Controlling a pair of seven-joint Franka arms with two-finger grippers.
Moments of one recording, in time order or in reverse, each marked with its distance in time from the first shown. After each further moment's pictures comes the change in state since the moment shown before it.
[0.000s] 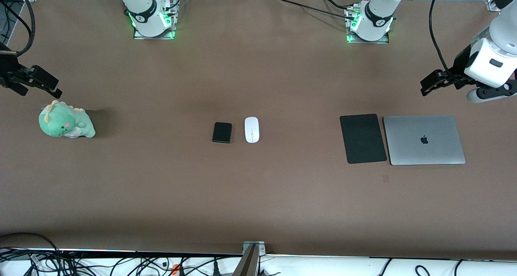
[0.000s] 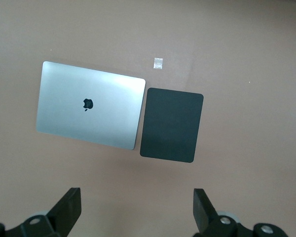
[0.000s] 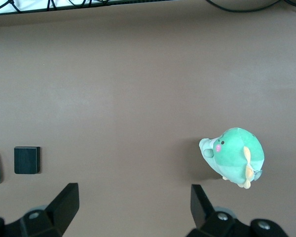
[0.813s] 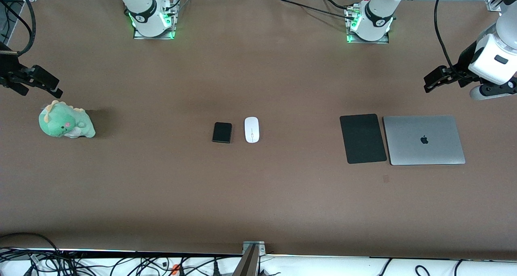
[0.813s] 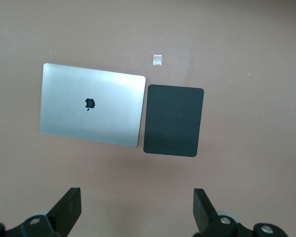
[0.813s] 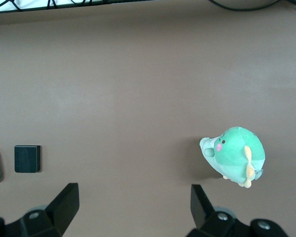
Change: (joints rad) left arm 0.001 0.005 0.002 0.017 0.000 -0.032 0.060; right arm 0.001 0.001 0.004 0.000 0.000 -0.006 0.000
